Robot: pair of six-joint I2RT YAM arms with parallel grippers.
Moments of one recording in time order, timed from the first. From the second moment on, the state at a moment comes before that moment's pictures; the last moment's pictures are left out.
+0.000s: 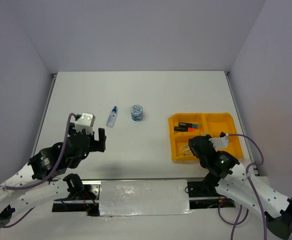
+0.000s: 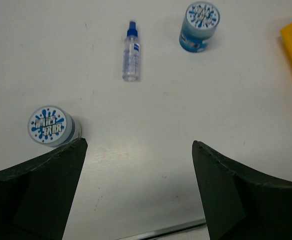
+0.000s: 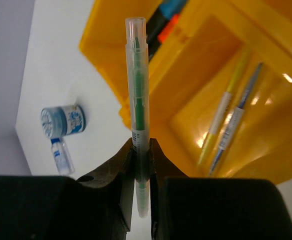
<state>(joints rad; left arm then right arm) -0.97 0.63 0.92 -0.82 -0.71 -0.44 0.74 0.56 0.46 -0.69 0.66 1.54</state>
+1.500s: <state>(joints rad) -0.57 0.66 0.85 -0.80 -0.65 -0.48 0.81 1.47 1.17 -0.44 0.20 0.55</state>
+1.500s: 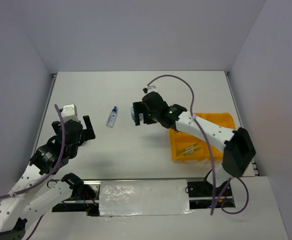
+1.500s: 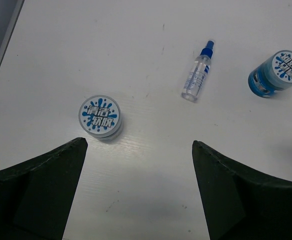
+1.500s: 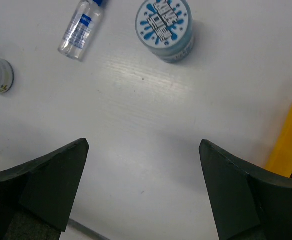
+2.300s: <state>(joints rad) -0.57 0.69 0.85 -0.79 -0.58 -0.47 0.77 2.18 1.88 -0.66 0.31 0.29</state>
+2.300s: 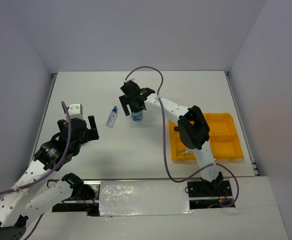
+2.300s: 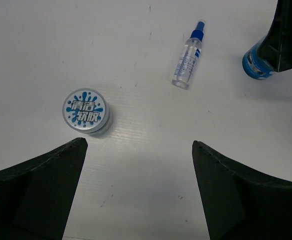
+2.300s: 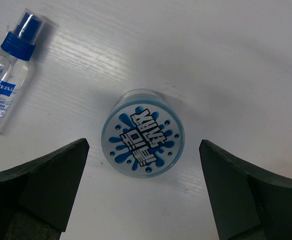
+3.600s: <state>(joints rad) -0.57 0.67 0.85 -0.75 -0.52 -0.45 -0.02 1.13 0.99 -0.55 0.30 0.37</state>
